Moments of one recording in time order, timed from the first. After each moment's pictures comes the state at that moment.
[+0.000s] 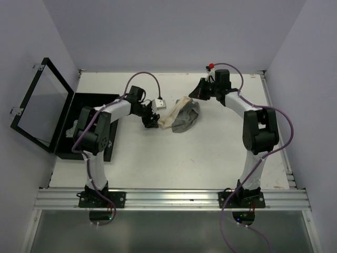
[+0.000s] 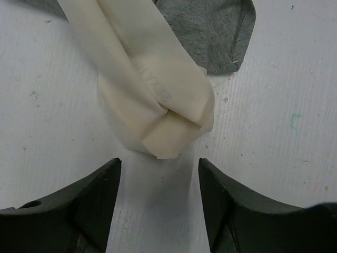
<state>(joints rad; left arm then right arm) -0.32 2.00 1.31 -0.38 0.72 0.83 0.20 1.98 1.44 -0.07 -0.55 0.46</state>
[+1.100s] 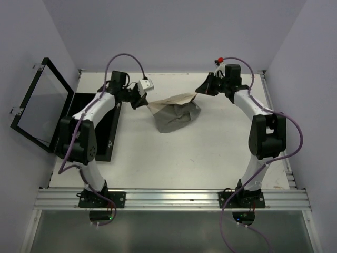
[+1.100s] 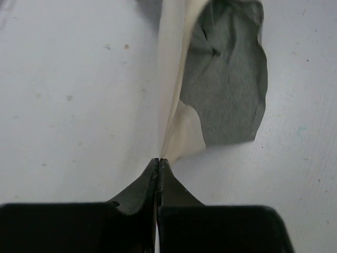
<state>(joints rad) -0.23 1.84 1.40 -0.46 0.72 0.75 0.14 1.90 1.46 -0.15 -0.59 0.41</state>
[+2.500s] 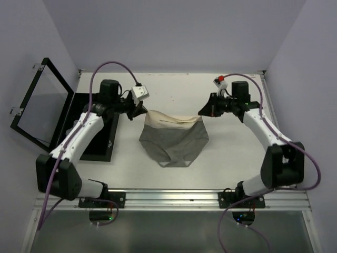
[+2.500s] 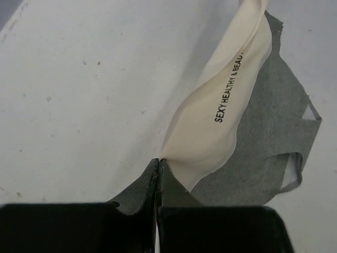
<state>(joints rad) -0.25 1.33 1.15 -0.47 0.73 0.56 0.14 1.44 1.12 -0.36 -0.76 0.19</state>
